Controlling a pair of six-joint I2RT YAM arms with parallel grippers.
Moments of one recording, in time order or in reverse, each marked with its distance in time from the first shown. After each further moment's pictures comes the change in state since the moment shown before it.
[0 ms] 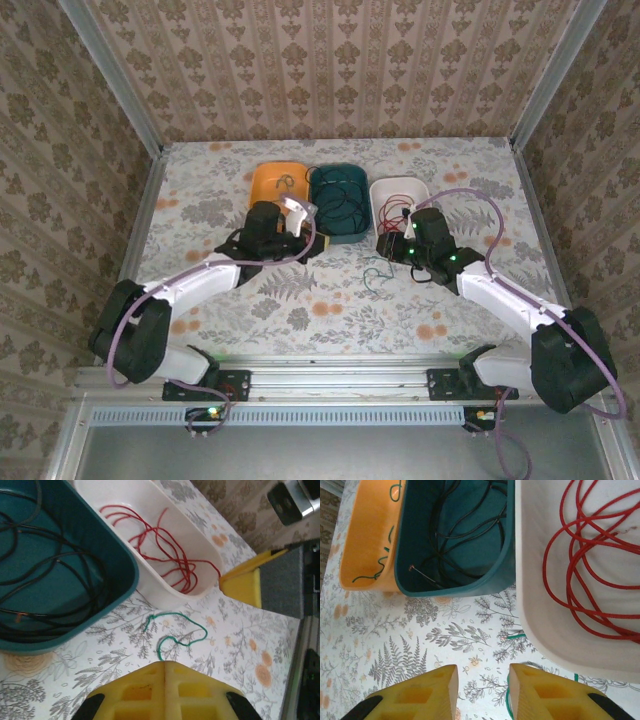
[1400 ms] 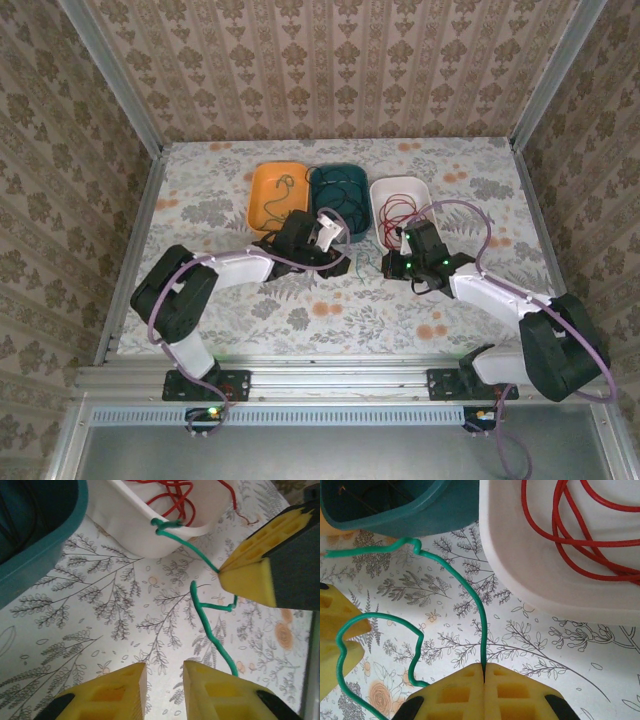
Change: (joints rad) left arm -0.103 0.275 0.084 0.015 0.052 0.069; right arm 0.019 0.064 -0.064 -0.037 -0.029 -0.087
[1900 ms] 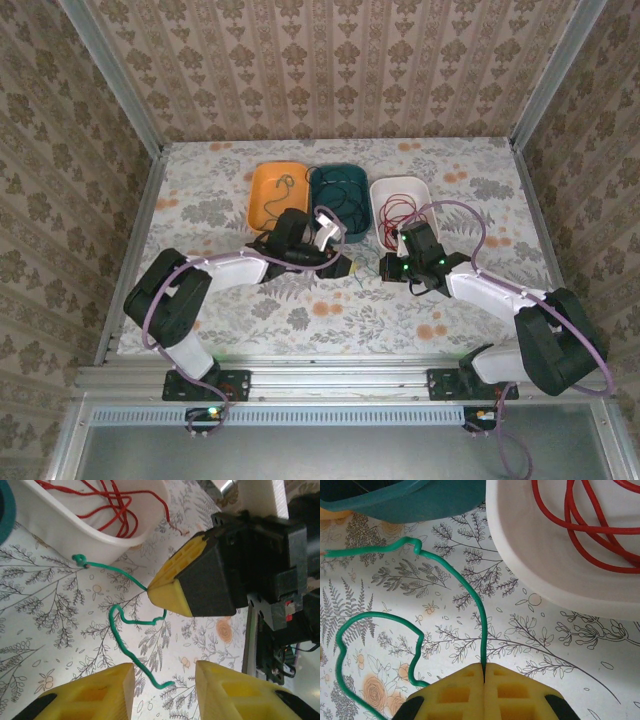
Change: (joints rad) left arm 0.032 -0.040 -0.035 0.077 0.188 -0.064; right arm 0.018 0.033 0.004 0.002 -0.005 -0.014
